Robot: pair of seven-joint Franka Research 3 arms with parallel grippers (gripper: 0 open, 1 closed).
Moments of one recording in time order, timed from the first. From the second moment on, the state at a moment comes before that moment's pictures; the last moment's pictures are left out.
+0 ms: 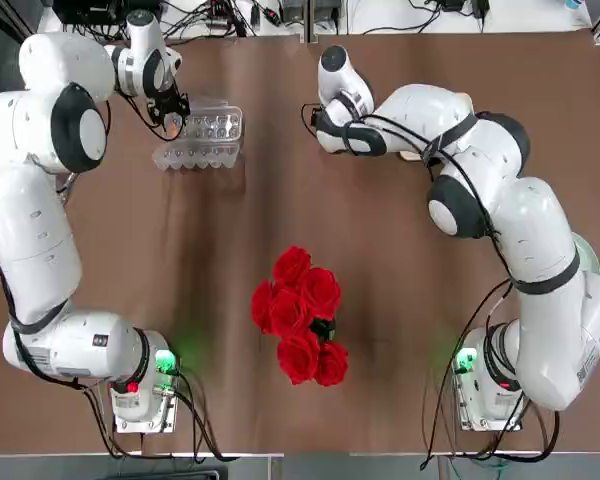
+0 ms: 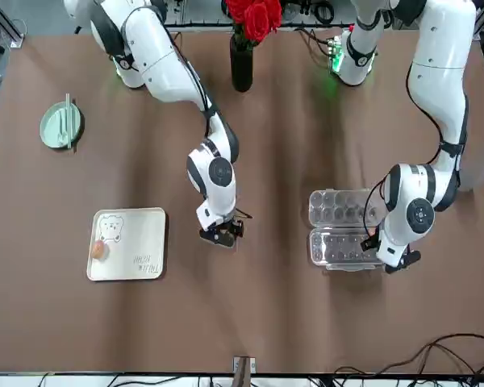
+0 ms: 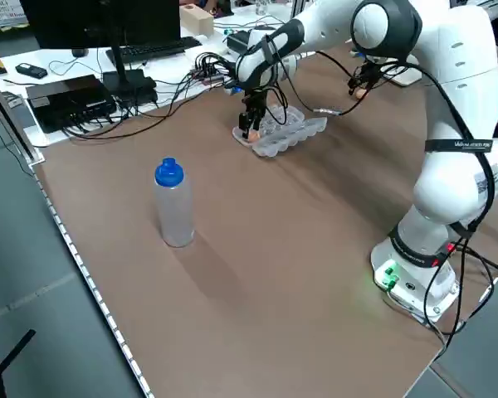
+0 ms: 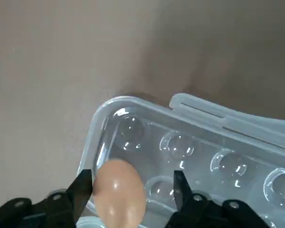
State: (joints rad) left arm -0.08 0.64 0.02 -1.76 0.12 2.36 -0.47; right arm 0.76 0.94 -0.13 -1.32 -0.07 2.35 0.97
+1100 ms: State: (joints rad) left arm -0.05 0.57 0.02 -1.67 0.07 2.21 -0.45; right arm 0.79 0.95 -0.13 -1.32 -0.11 2.34 0.97
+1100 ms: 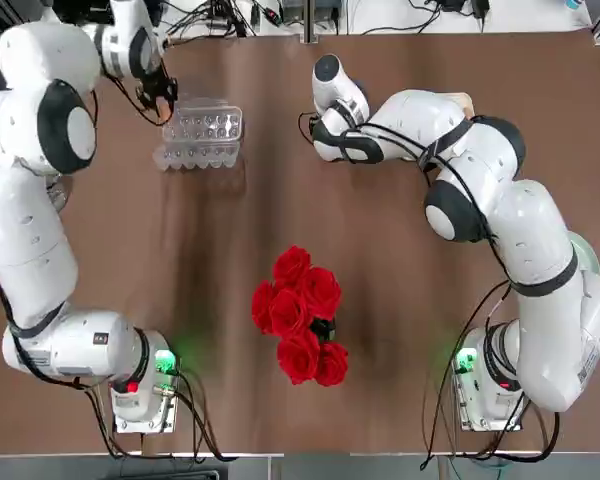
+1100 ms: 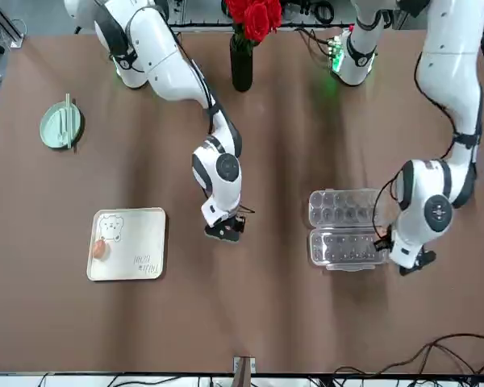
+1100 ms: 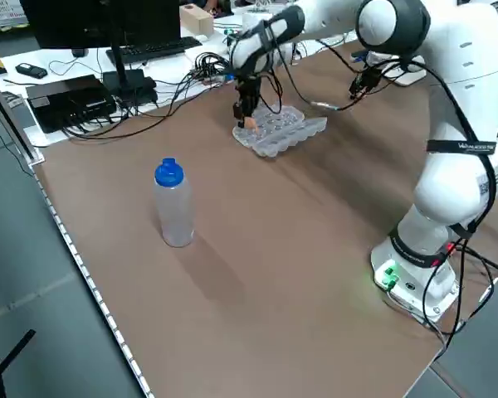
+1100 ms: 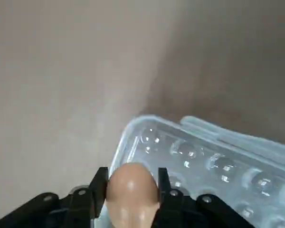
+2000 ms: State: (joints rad) left arm -0.16 0.56 -0.02 -1.49 -0.12 2.05 -0.73; right arm 0.79 0.95 -0.13 -1.32 -0.11 2.34 0.97
